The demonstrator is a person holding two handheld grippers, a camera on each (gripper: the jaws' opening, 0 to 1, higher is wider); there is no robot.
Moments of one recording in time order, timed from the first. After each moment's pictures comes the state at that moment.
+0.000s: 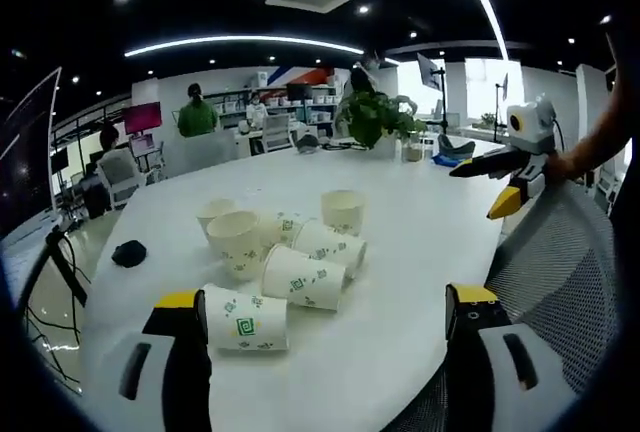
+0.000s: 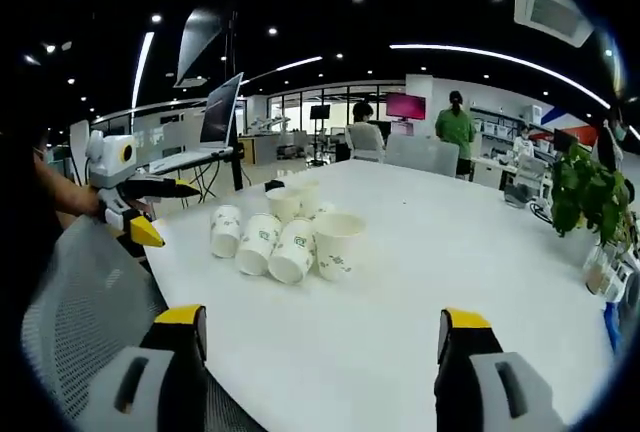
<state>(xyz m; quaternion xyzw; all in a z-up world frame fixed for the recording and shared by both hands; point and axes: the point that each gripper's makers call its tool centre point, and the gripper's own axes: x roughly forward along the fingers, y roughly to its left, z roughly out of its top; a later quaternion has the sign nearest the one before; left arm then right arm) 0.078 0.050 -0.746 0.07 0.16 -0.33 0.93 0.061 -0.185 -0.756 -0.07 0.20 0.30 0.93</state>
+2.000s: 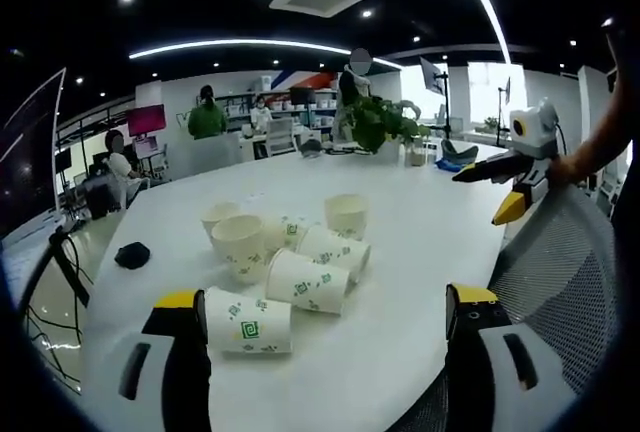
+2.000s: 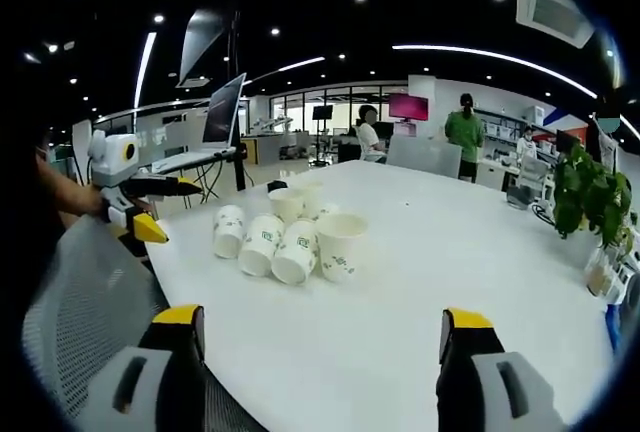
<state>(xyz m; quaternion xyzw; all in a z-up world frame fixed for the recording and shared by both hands) 0.079 0.052 -0.742 0.07 0.15 -0.33 0.93 0.061 -0.186 -0.756 -0.07 0.20 0.31 0.93</state>
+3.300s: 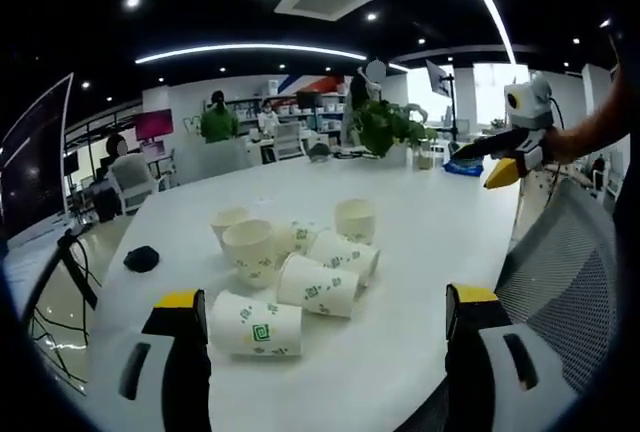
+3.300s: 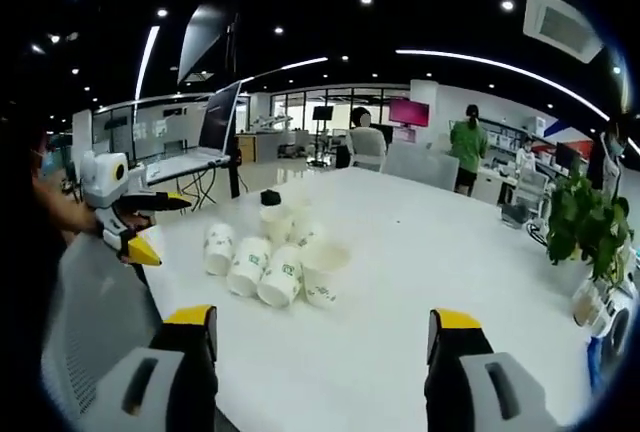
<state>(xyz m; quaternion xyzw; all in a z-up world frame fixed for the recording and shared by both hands) 0.083 0.058 -0.738 0.07 0.14 -0.31 0.94 0.087 -0.188 -0.709 -0.09 0.19 0.31 0.93</state>
